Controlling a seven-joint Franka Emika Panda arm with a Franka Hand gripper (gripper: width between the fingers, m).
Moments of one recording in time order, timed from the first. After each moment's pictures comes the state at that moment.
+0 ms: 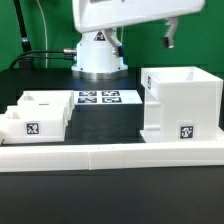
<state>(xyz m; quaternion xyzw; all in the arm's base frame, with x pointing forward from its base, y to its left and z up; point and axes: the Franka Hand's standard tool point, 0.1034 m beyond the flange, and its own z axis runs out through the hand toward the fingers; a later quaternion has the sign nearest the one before) 0.554 0.035 0.149 -1.00 -0.02 -0.05 0.07</state>
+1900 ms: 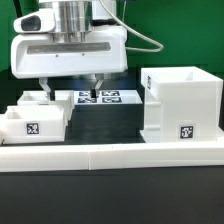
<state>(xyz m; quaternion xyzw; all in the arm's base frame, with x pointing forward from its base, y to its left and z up) 0.499 -0.082 0.056 -1.00 -0.05 -0.02 0.01</state>
